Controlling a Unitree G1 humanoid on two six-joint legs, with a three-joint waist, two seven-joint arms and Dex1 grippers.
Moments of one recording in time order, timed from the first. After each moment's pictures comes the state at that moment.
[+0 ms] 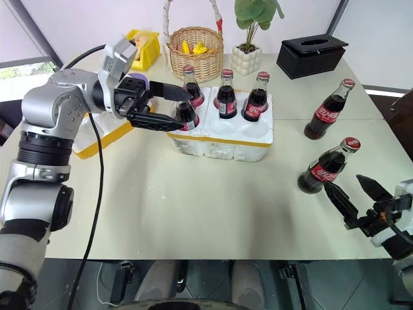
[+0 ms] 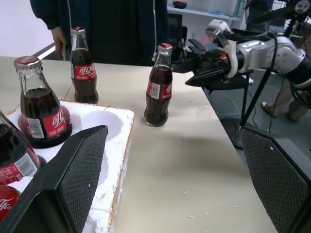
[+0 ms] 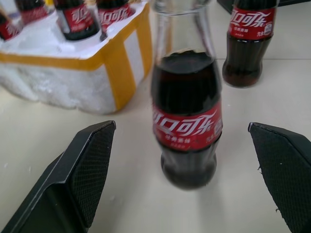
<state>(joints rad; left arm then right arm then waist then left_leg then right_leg) -1.07 0.59 -0.10 0.28 -0.52 0.65 -1.51 0.39 -0.50 -0.83 -0.60 0.81 0.67 0.59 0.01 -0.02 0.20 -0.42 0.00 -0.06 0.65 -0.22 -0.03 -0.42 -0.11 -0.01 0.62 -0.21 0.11</state>
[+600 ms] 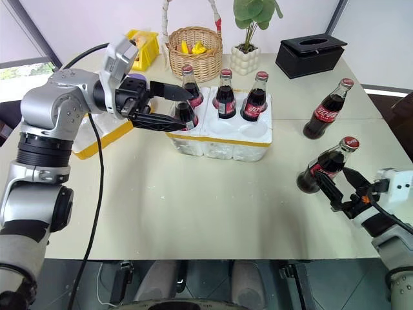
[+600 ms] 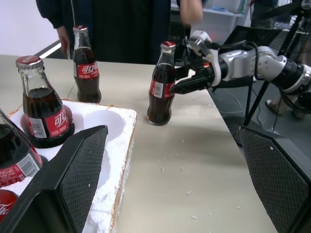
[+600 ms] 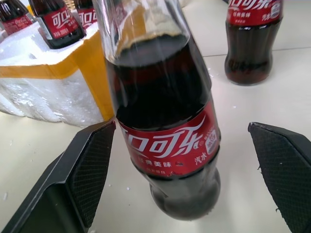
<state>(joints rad) -1.06 0.59 -0.10 0.25 -0.52 0.67 -1.48 0.23 -0.53 -0.66 -0.36 0.74 0.57 0.58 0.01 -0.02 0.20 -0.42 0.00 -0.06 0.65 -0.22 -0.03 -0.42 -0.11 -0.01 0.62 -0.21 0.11</state>
